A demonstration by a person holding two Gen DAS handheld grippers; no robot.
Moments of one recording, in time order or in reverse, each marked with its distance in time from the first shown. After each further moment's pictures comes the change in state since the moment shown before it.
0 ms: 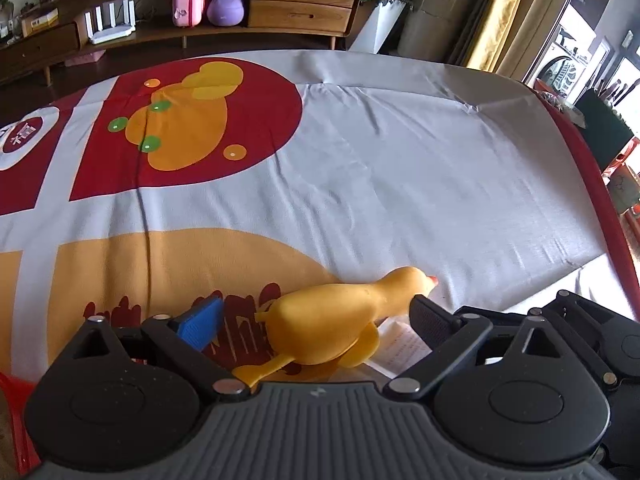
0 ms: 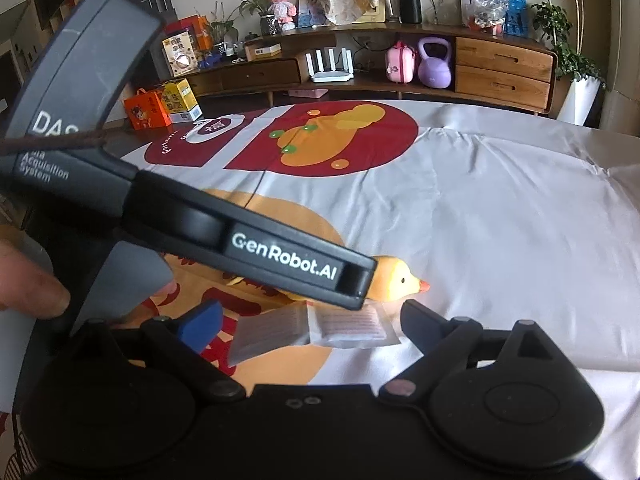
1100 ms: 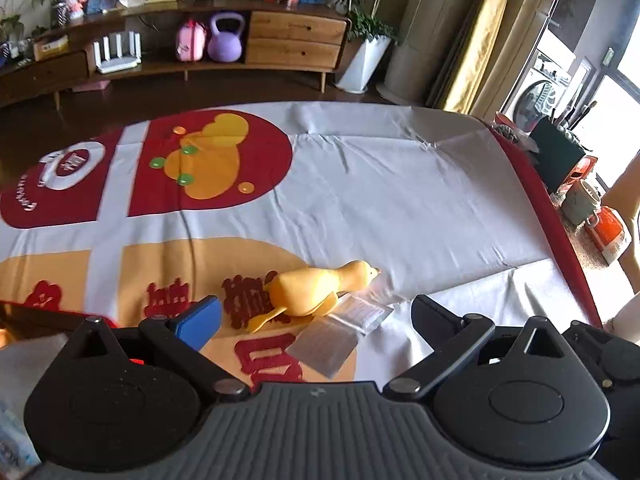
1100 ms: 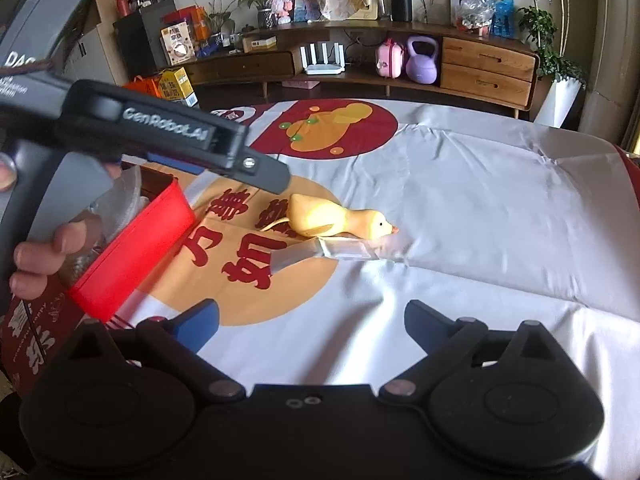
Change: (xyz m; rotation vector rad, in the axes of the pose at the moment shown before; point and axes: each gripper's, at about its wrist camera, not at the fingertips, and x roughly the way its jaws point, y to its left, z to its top) left arm -0.107 -0.008 -0.015 0.000 -0.086 -0.030; right arm -0.095 0.021 -0.025 -0.013 0.049 -0.052
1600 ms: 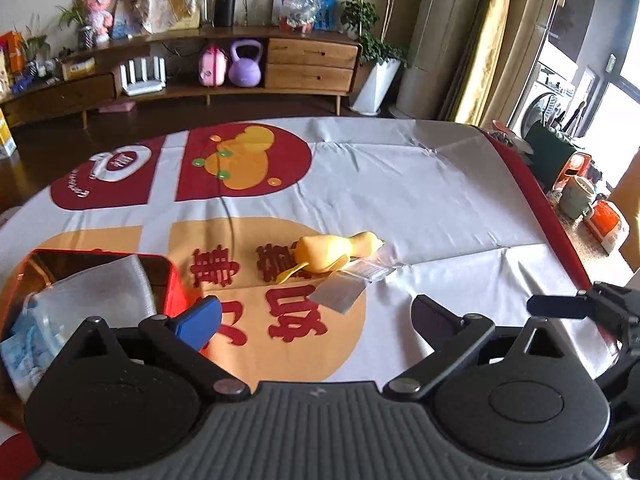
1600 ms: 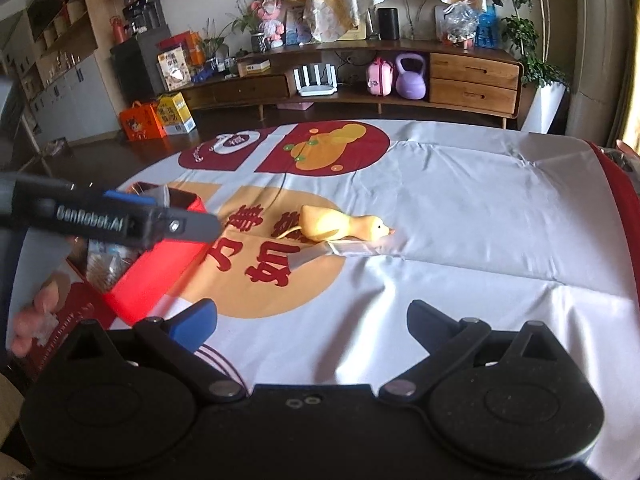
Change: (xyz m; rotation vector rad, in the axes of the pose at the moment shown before) left arm -0.069 -0.003 -0.055 0.008 -0.084 0.060; right arm -0.049 0.014 -0.018 0.034 -0.065 -0.016
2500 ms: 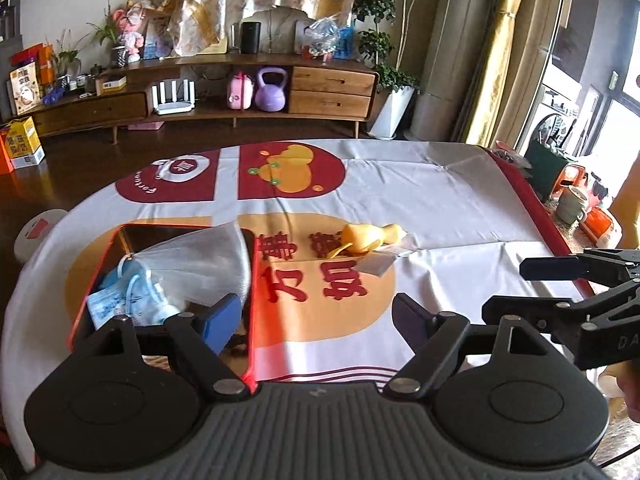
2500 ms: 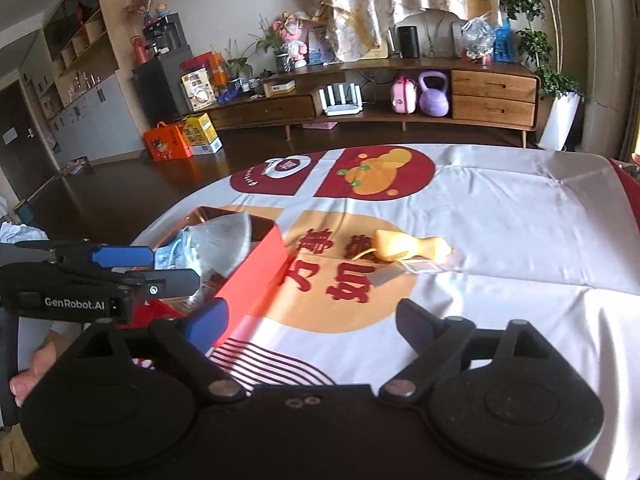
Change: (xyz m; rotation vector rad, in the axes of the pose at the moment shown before) left arm -0.102 0.035 -0.054 -0.005 -0.091 0.048; right arm -0.045 0.062 0.006 0.039 -0.073 0.060
